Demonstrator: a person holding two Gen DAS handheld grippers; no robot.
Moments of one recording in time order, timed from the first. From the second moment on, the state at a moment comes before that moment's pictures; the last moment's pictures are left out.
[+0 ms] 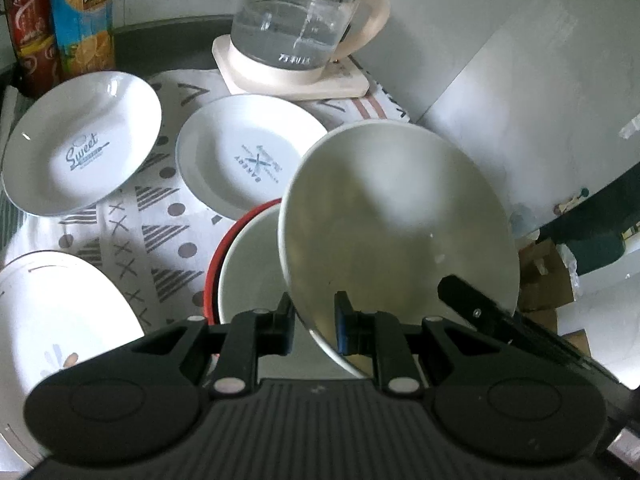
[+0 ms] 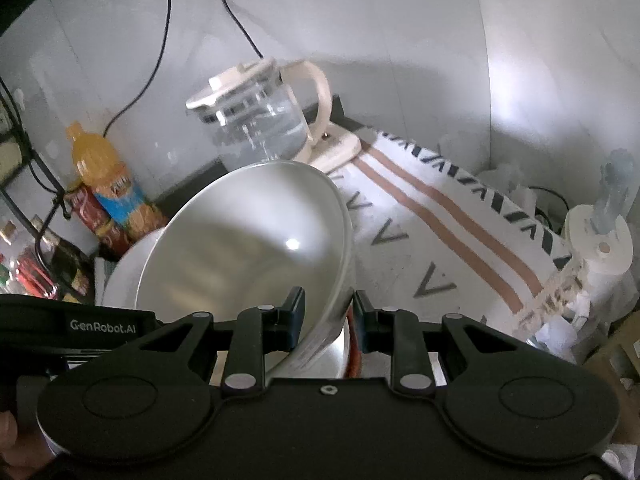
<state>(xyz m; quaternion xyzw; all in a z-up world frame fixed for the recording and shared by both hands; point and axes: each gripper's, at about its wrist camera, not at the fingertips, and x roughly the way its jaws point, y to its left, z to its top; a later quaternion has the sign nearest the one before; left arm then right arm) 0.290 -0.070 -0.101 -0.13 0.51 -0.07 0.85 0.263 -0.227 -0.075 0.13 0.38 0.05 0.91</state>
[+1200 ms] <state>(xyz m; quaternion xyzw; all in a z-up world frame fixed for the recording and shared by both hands) 0.286 -0.044 -0.105 -0.17 0.52 -0.06 0.84 0.274 -0.205 -0.087 0.09 0.44 0.07 0.89</state>
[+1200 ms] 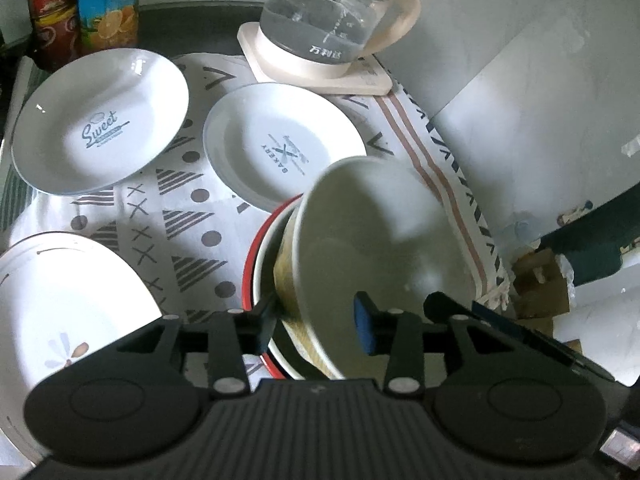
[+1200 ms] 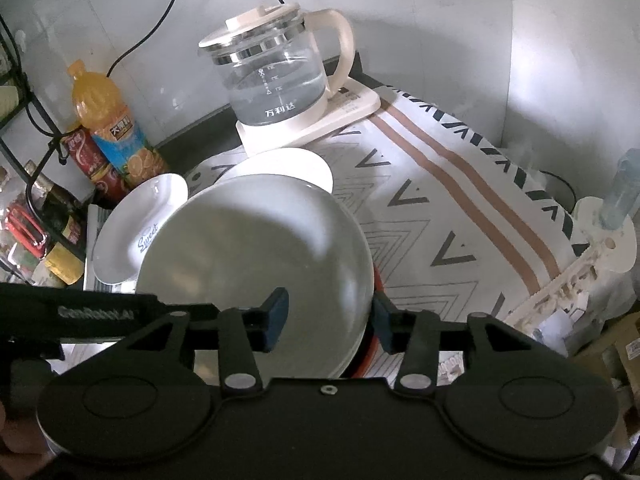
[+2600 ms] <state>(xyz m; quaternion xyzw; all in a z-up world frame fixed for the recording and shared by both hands) 0.213 0.073 -0.098 -0.21 0.49 0.10 0.84 0.278 -0.094 -0.059 0.02 0.42 0.24 0.88</state>
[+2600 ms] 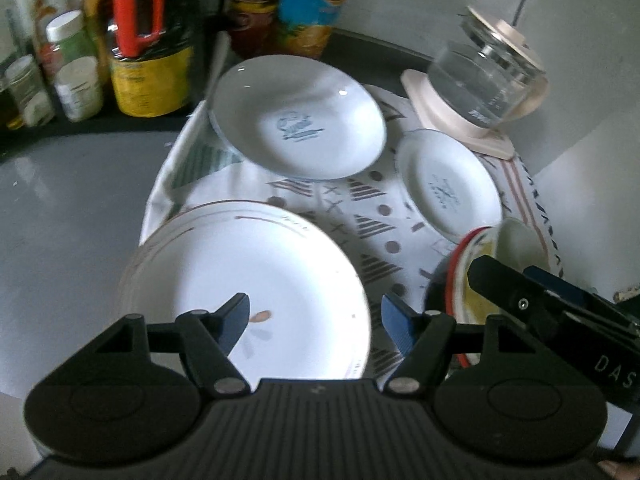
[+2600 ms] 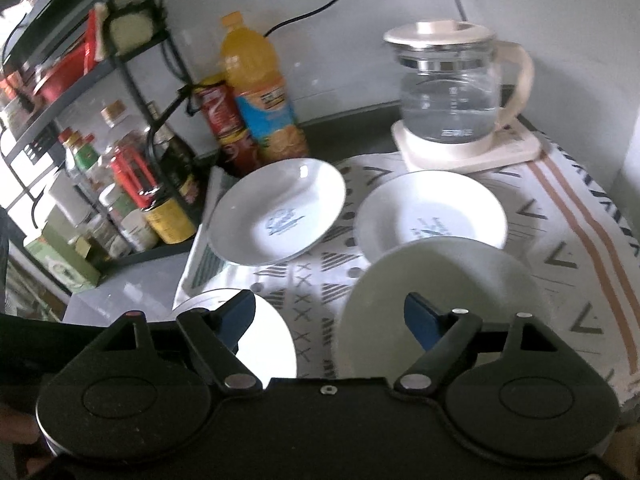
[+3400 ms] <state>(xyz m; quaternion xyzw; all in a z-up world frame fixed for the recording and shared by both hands) 0.180 0.161 -0.113 -0.26 0.47 0.21 0.82 0.282 -0.006 -0.083 -0.08 0.44 0.30 0.84</state>
